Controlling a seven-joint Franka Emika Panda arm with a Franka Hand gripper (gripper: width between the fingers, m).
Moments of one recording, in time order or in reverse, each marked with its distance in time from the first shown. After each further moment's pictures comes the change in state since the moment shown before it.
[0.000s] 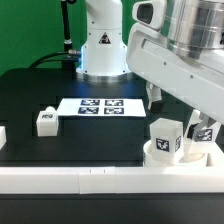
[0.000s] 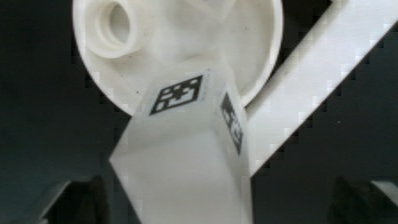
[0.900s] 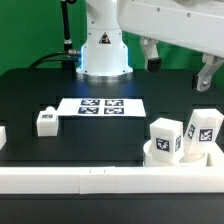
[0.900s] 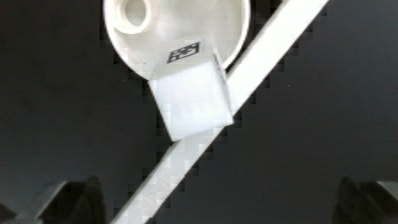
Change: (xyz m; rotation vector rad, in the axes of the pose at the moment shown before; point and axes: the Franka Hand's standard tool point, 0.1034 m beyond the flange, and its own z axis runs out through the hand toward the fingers) arm 0.015 0.010 -0.059 0.087 -0.032 -0.035
